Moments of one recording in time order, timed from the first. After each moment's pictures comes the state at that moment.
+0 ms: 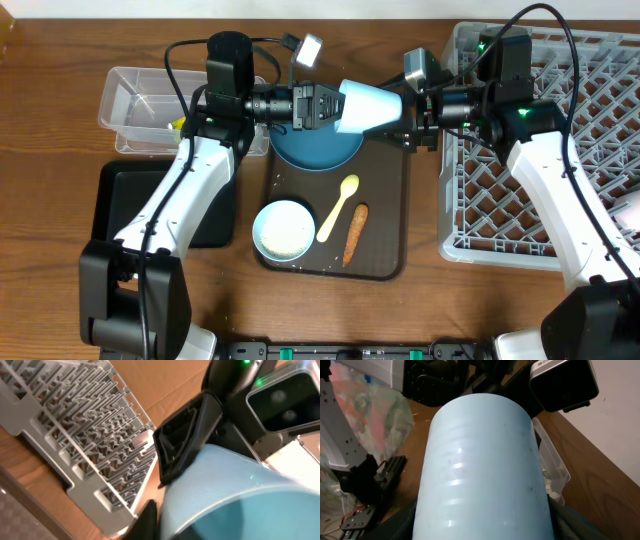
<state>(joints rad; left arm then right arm) -0.23 1.68 1.23 0.13 1.31 -0.64 0.19 1.62 1.38 -0.44 -1.31 -0.55</state>
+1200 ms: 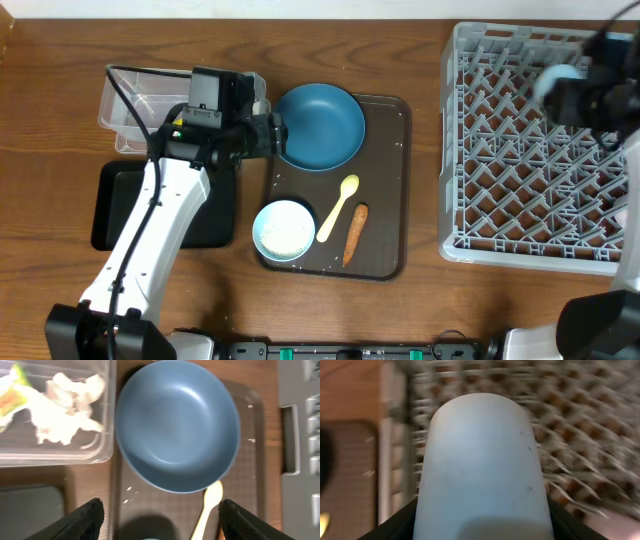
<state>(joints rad) -0.19 1.49 1.24 -0.72 0.22 -0.26 -0.30 1.62 1.66 -1.03 -0.09 -0.08</state>
